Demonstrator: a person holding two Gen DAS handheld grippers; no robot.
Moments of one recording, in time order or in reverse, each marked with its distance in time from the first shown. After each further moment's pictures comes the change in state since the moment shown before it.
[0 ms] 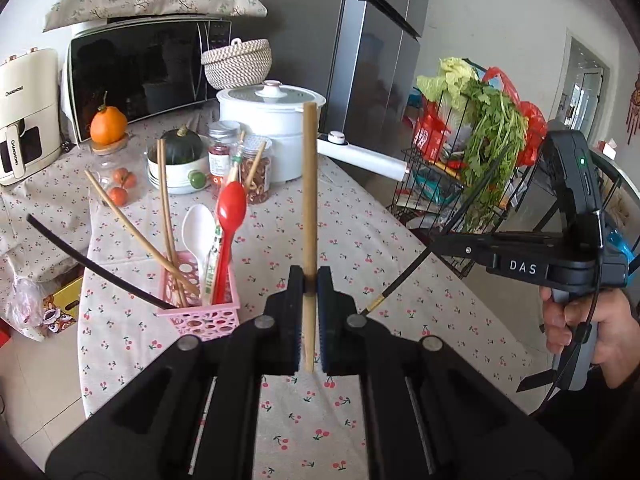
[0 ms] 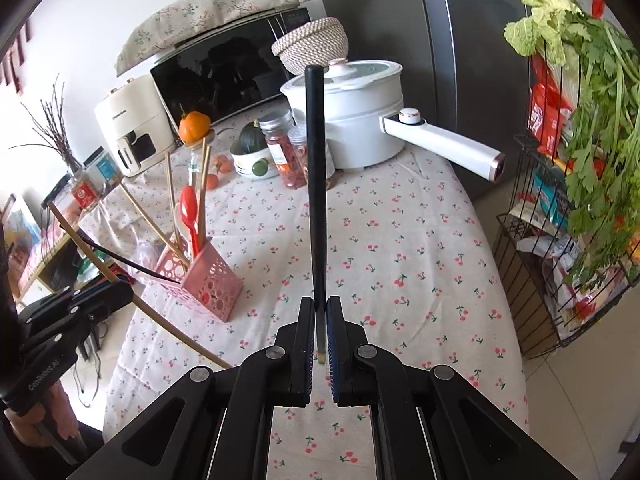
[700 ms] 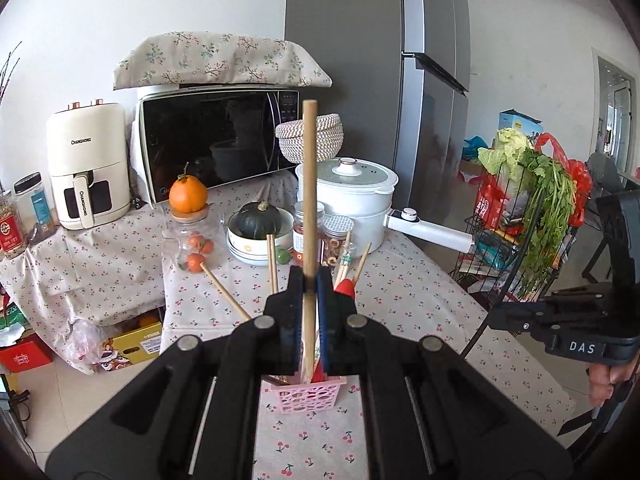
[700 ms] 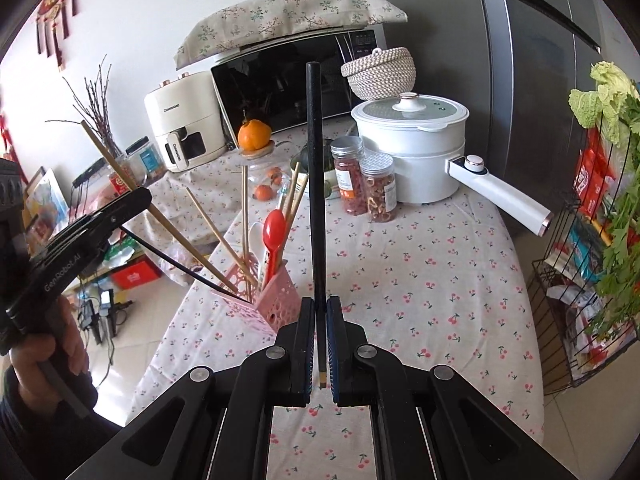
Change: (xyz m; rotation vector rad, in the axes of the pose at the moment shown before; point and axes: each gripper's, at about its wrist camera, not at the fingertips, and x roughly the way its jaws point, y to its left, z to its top) left arm -0.028 0.045 0.028 -0.005 -0.196 0.214; right arm -0.015 0.066 0.018 -0.124 -0.038 0.085
